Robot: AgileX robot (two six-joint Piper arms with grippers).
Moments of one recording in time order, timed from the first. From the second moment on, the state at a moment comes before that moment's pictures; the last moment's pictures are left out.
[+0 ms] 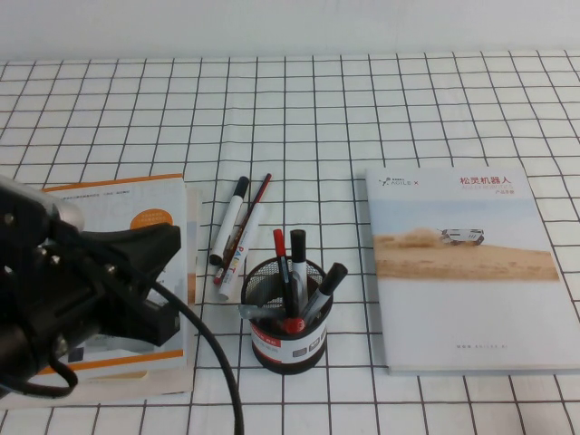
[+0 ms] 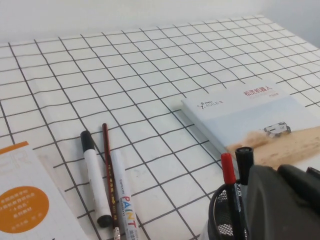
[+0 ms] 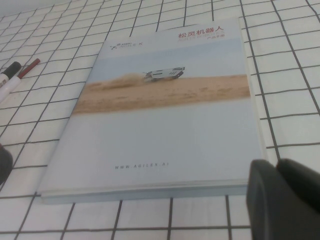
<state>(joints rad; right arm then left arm) 0.12 -0.02 0.03 0.24 0.38 0.03 -0.50 0.90 -0.50 -1.72 0.17 1.68</state>
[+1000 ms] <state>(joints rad) 0.12 -0.02 0.03 0.24 0.38 0.03 -0.74 0.90 -0.50 -0.50 0.01 0.44</state>
